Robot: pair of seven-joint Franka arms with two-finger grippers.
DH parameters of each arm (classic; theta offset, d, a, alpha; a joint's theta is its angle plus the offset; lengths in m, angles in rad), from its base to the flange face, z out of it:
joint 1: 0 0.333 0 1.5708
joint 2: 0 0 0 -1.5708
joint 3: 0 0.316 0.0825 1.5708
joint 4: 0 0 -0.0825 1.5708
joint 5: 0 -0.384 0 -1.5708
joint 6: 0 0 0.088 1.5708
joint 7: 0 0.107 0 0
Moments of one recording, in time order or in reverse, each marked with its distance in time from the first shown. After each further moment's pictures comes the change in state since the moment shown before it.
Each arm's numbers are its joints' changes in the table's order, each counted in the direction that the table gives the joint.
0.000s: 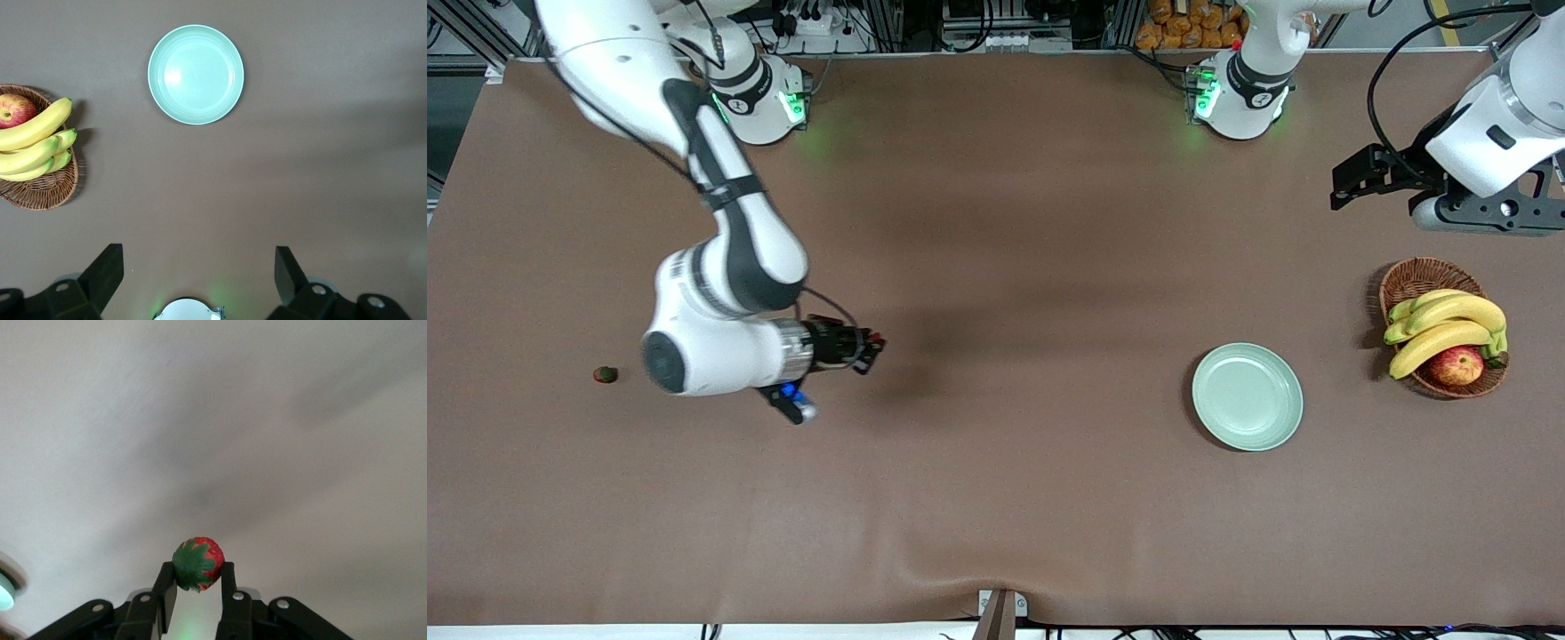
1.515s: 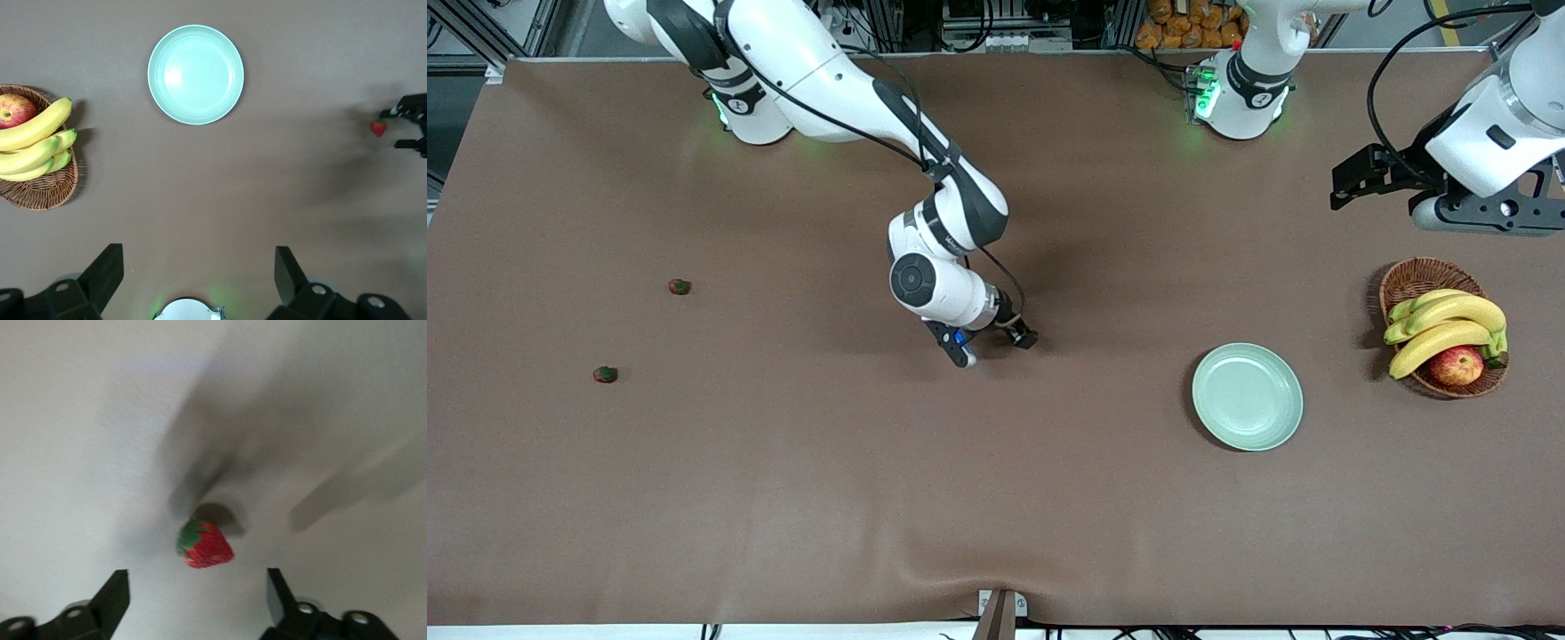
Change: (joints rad) left arm 0.000 0.000 0.000 0.000 0.000 0.000 0.000; right arm 0.356 -0.197 -0.027 0.030 -0.085 0.455 0.397
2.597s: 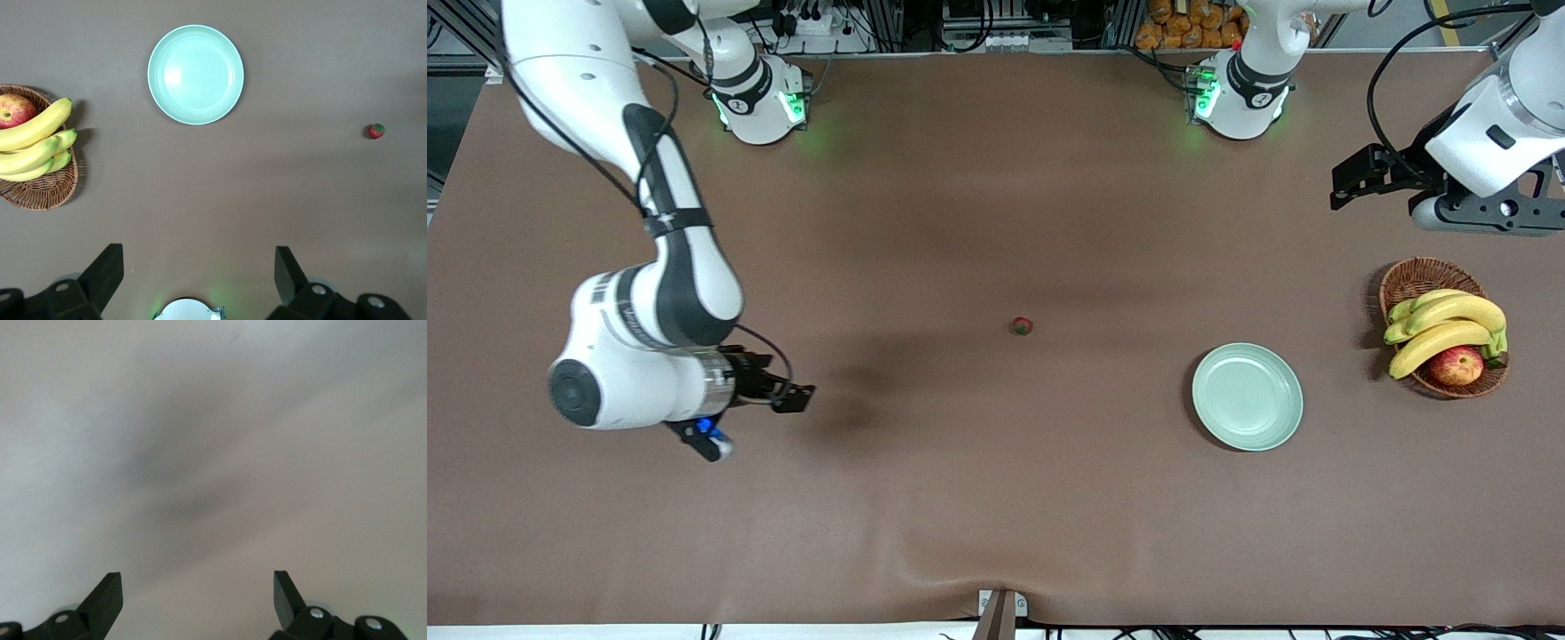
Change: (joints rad) left arm 0.000 0.000 0.000 0.000 0.000 0.000 0.000; right arm -0.539 0.163 -0.070 0.124 0.355 -0.668 -0.677
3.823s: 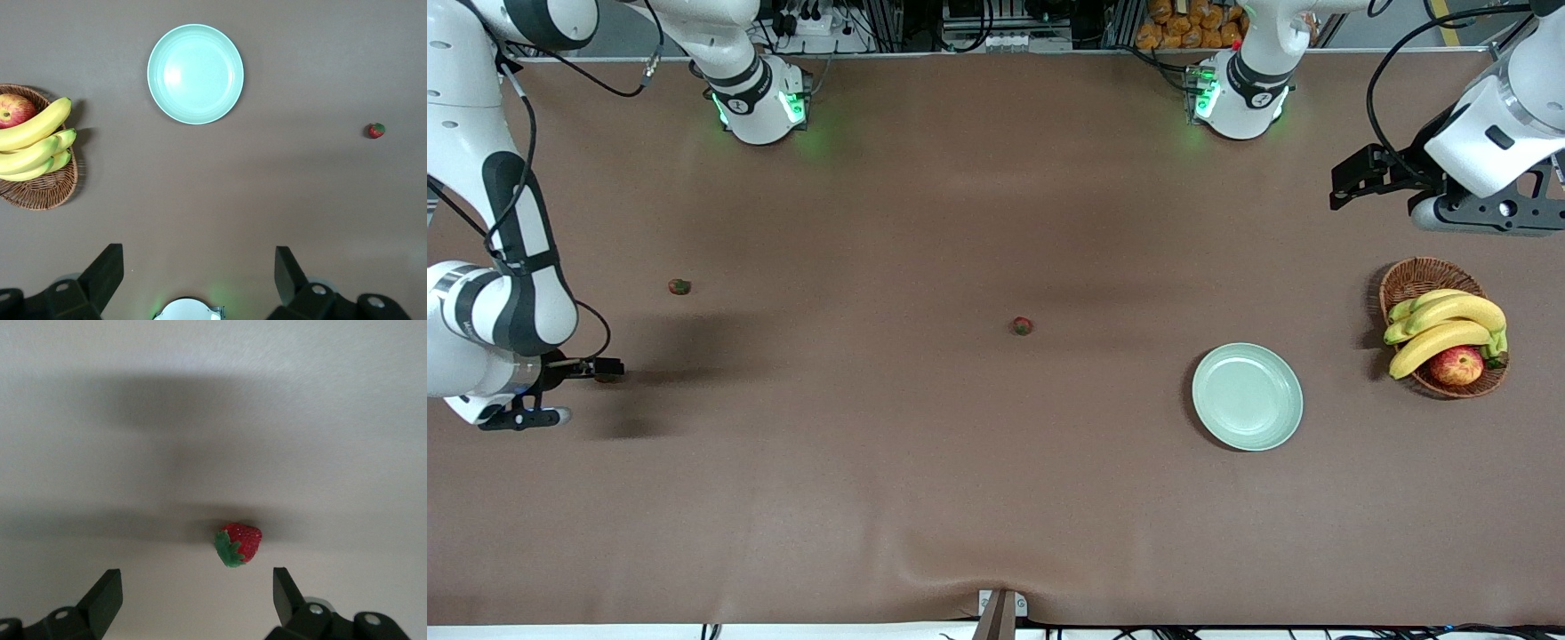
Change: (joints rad) left arm -0.001 -0.011 -0.001 -0.002 0.000 -0.001 0.000; right arm -0.420 -0.005 -0.001 -0.299 0.313 0.384 -0.906
